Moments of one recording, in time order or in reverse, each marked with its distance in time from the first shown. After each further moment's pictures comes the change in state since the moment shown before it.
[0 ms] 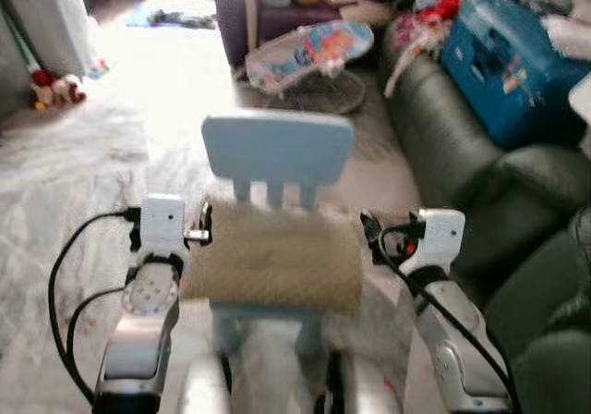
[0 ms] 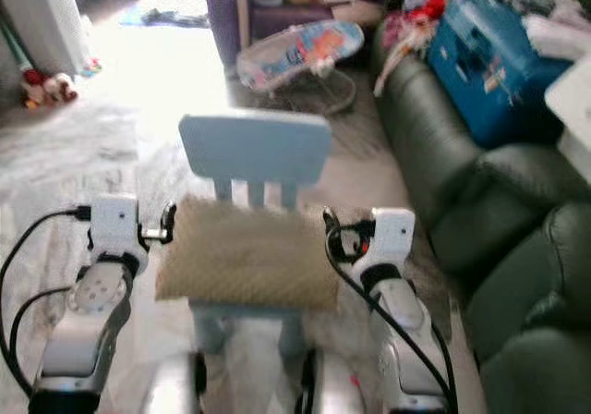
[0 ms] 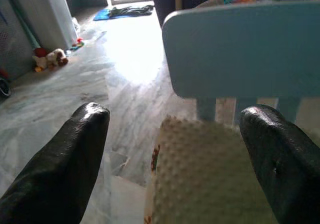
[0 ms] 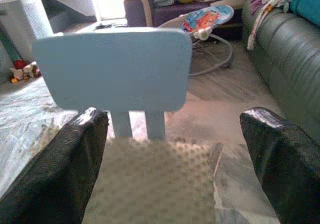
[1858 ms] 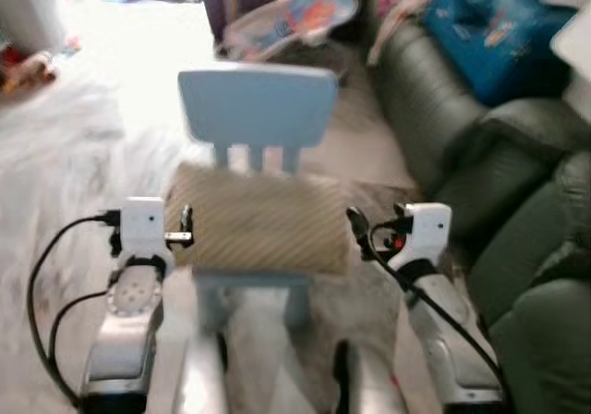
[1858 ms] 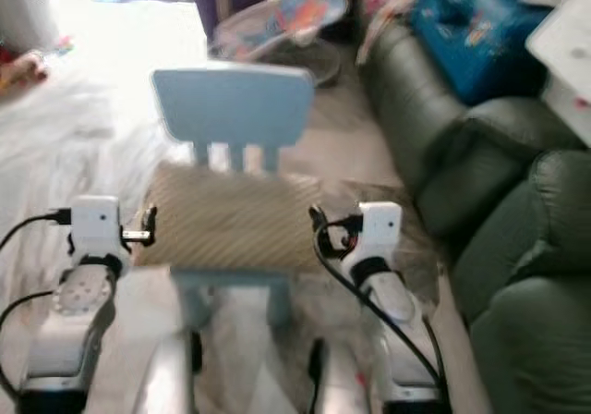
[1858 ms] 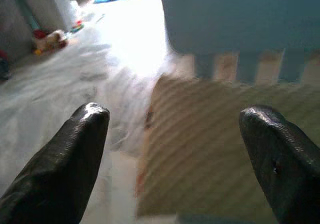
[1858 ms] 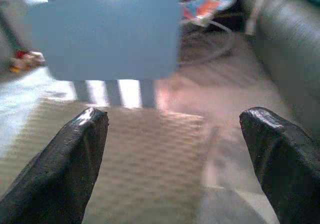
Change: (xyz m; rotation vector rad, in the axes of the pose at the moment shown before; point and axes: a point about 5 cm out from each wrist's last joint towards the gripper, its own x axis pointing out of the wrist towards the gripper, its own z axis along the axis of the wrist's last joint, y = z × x) left arm 0.003 0.006 -0.002 -0.026 0.014 0.022; right arm 0.001 0.000 -0.003 -0.016 0.009 0.044
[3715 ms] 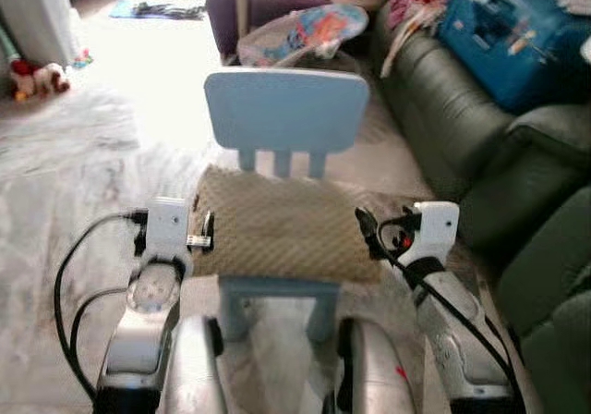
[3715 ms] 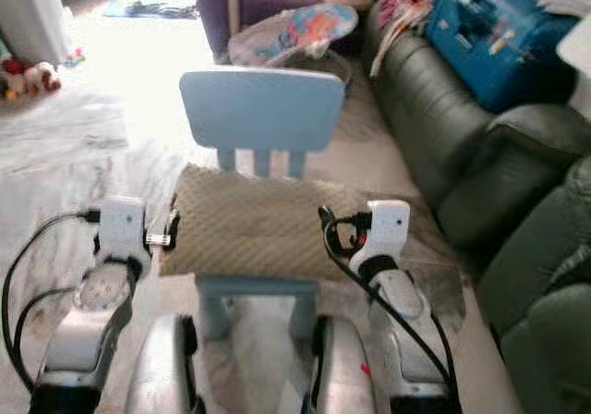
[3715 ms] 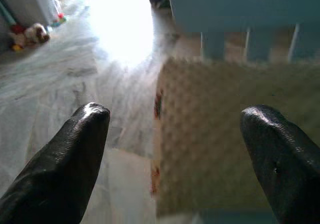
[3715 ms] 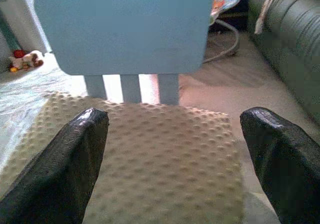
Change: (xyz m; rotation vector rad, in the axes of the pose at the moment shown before) left arm 0.002 -0.005 -0.014 0.054 0.098 -0.041; right arm 0.011 0.000 0.011 0.010 0.009 -0.003
